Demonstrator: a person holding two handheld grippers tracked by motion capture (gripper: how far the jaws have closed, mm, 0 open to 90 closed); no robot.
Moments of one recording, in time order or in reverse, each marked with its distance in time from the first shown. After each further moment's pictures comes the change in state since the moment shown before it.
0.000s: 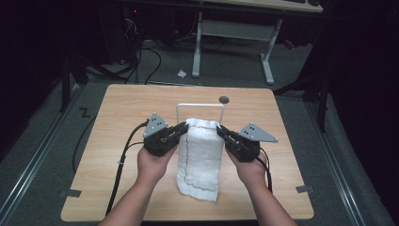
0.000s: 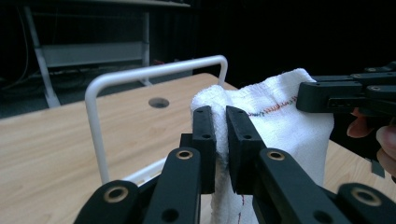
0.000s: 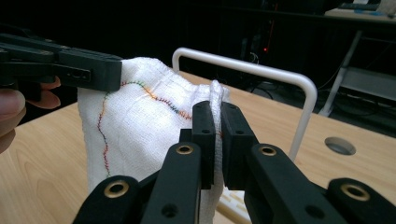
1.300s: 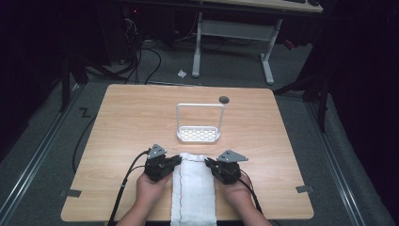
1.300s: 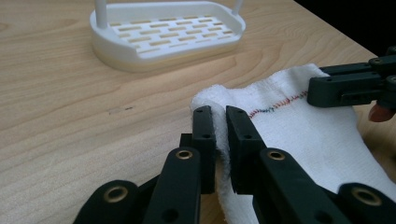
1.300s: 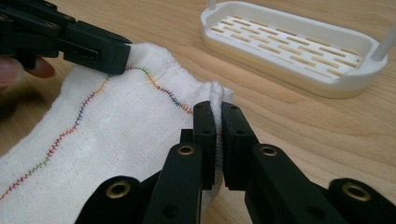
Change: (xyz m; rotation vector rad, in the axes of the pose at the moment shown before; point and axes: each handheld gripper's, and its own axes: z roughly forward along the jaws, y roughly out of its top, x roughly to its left) left arm 0.021 -0.127 0.013 0.276 0.006 -0.159; right arm 0.026 -0.112 0.037 0.326 0.051 0.043
